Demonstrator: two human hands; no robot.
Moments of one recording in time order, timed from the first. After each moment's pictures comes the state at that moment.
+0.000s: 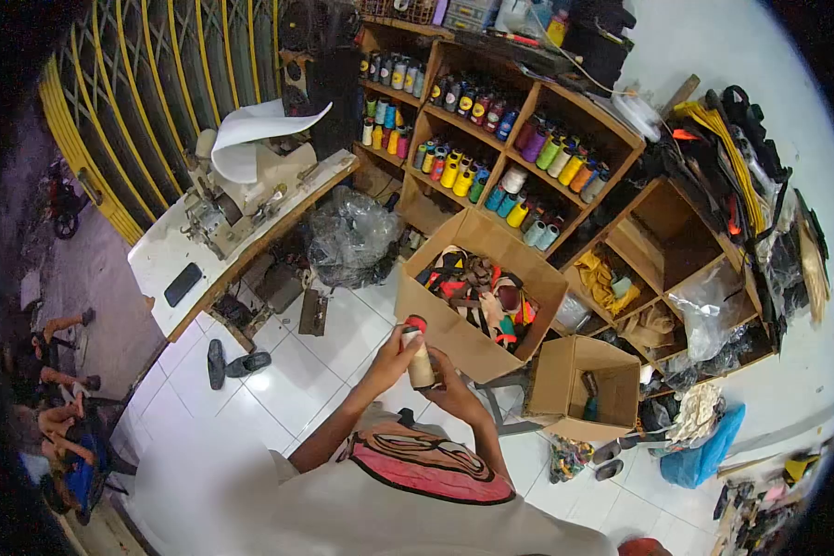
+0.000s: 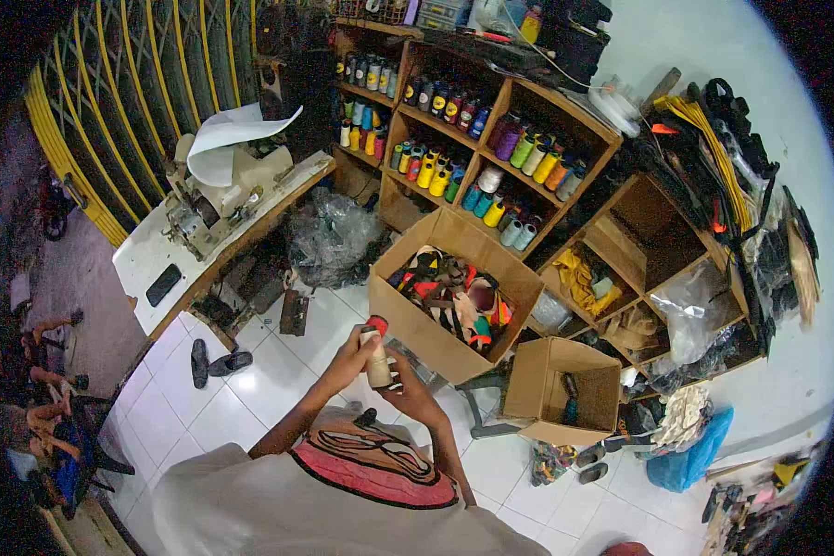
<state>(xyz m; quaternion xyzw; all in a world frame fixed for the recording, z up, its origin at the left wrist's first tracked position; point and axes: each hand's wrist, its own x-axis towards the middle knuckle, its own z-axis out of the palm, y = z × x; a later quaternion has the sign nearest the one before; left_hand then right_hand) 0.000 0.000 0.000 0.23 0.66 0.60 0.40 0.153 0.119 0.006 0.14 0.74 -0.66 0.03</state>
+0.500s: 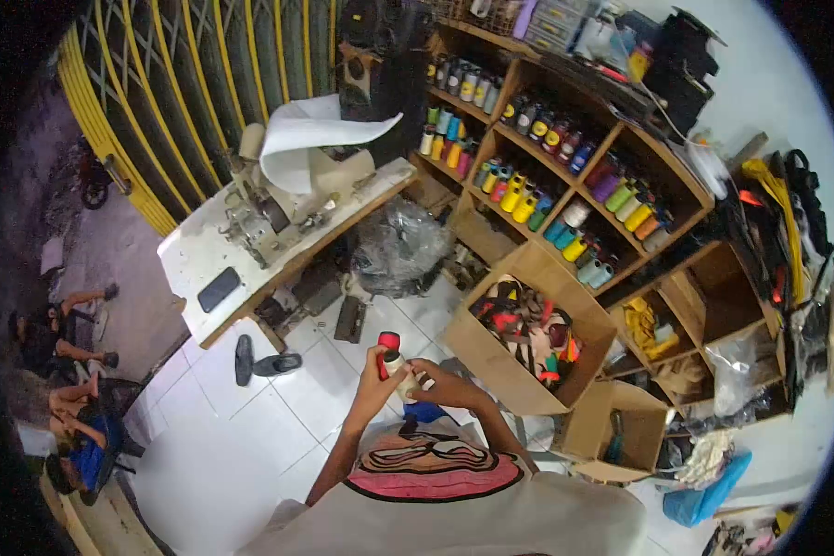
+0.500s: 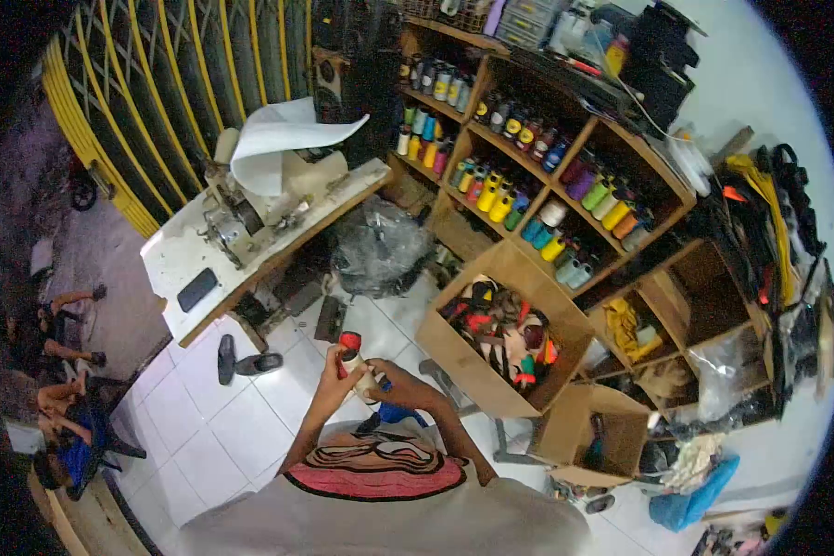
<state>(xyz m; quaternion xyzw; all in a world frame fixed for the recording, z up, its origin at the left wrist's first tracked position) -0.111 -0.089 -0.006 0.16 0.67 0.70 0.19 -0.042 0.088 0.015 -0.03 0.80 -0.58 0.17</state>
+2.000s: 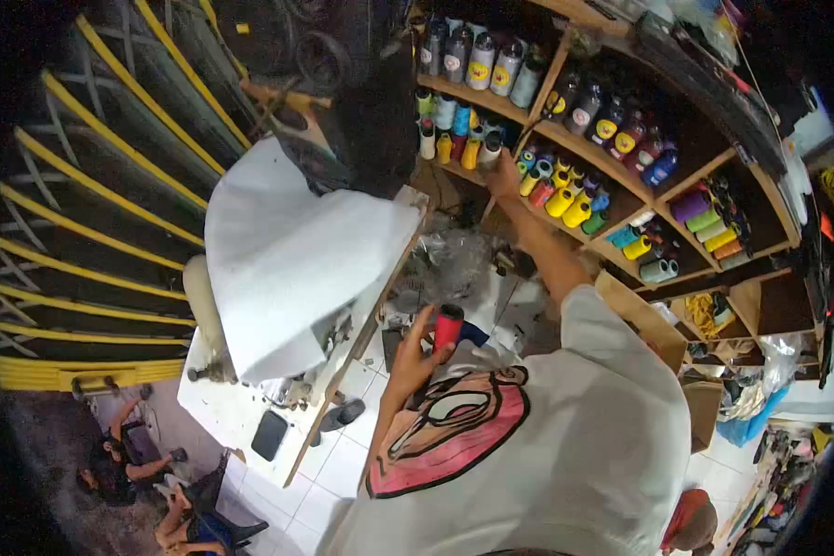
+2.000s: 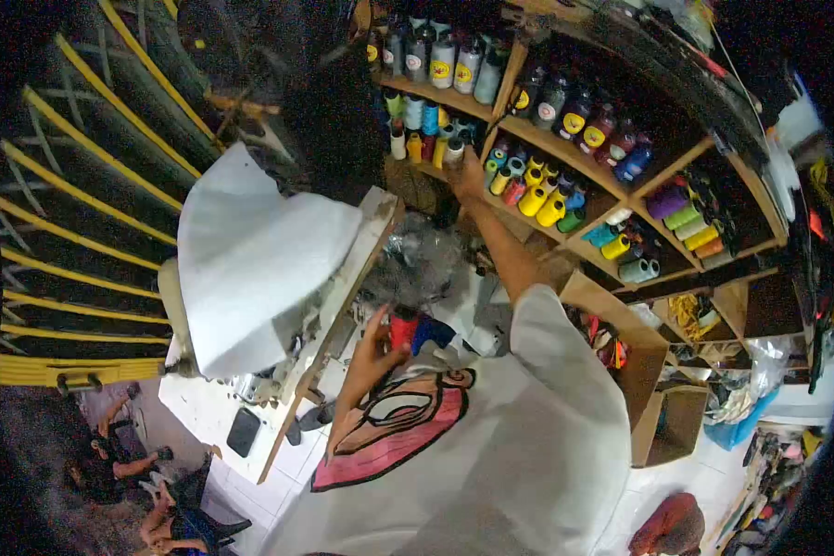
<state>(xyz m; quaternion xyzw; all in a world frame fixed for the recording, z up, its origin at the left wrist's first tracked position) -0.500 0.050 -0.030 0.27 0.69 0.58 0.33 -0.609 0.471 -0.100 0.25 0.85 -0.28 -0.36</state>
